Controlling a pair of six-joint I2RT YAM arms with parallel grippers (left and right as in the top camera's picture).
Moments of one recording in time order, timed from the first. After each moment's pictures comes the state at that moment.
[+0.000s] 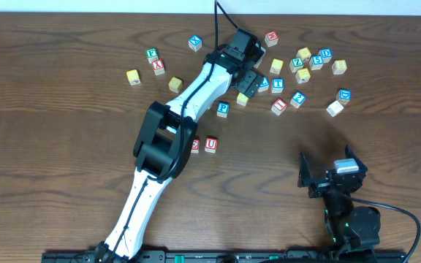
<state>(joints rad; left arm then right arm) -0.53 2.52 2.13 -0.64 0.02 0.15 0.15 0.01 0.01 -0.07 0.02 -0.05</state>
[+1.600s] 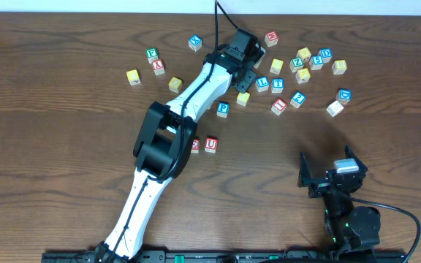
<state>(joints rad) -0.53 2.52 2.13 -0.64 0.02 0.15 0.15 0.01 0.01 -0.07 0.02 -0.05</state>
